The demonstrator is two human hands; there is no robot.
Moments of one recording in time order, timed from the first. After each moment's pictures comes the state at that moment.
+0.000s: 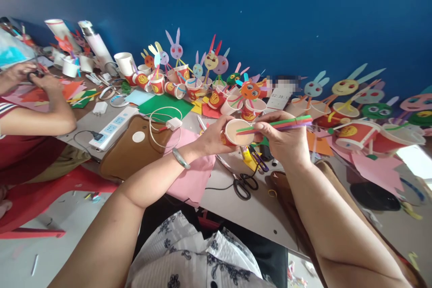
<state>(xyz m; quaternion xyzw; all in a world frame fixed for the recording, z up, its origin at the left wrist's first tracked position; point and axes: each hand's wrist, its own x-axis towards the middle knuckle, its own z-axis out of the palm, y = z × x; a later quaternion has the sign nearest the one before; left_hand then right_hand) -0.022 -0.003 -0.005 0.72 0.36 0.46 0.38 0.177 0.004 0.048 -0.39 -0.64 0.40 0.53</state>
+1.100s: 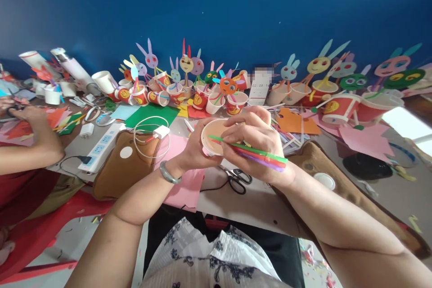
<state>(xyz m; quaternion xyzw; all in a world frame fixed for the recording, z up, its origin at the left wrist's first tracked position) -0.023 -0.030 0.003 0.76 0.26 0.52 0.28 0.164 -0.046 0.075 -0.26 -0.84 0.02 0.46</state>
